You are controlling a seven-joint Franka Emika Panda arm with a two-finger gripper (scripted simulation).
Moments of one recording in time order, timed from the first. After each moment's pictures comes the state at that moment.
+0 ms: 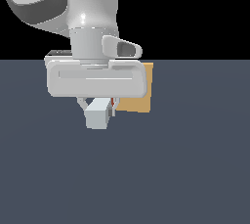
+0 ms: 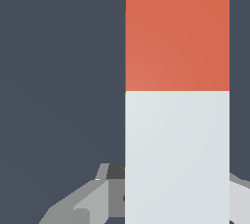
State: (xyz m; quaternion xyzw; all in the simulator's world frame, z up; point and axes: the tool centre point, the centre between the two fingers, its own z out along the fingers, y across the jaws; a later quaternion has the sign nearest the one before) arm -0.056 -0.042 0.084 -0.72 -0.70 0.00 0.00
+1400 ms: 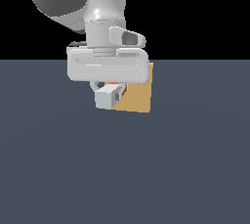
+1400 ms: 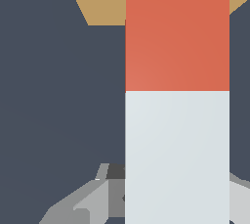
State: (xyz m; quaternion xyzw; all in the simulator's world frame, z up) arm -0.042 0.008 0.106 -0.78 -0.63 0.00 0.00
